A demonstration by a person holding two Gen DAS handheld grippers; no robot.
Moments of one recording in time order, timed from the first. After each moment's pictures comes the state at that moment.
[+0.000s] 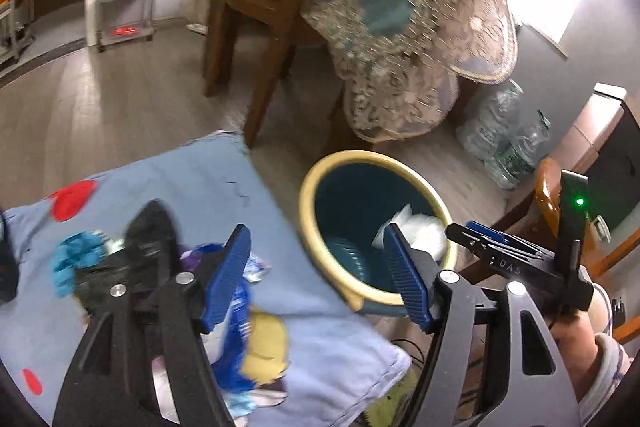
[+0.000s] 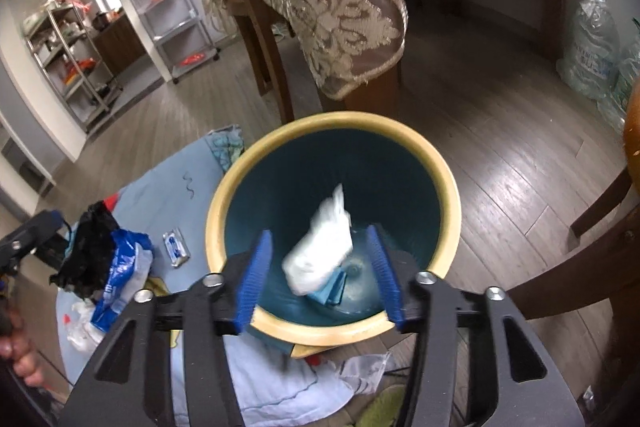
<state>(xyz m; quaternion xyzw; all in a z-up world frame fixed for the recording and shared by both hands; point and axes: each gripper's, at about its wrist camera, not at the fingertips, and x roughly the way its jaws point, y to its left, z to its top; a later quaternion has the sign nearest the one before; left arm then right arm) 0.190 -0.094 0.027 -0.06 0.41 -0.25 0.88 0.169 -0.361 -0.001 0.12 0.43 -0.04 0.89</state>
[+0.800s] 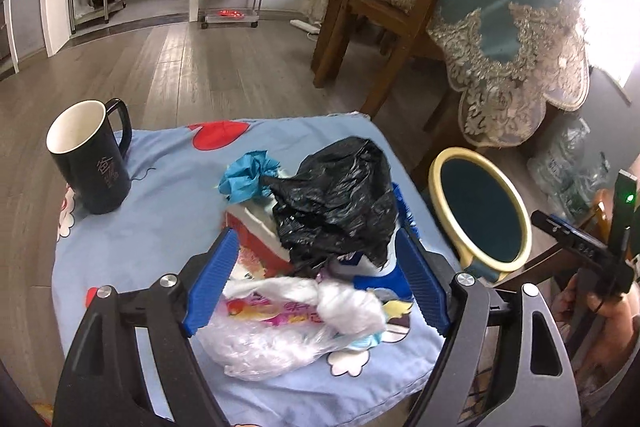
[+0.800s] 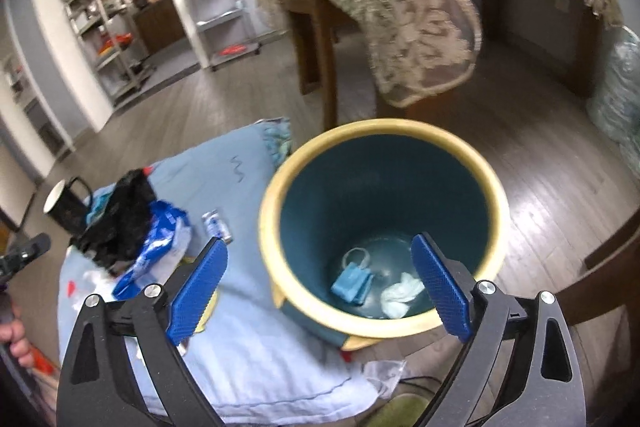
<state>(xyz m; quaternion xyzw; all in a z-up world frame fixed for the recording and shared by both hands) 0.138 0.037 0.002 -0.08 0.42 -0.10 0.90 0.160 -0.310 0.005 0.07 0.42 0.03 0.90</state>
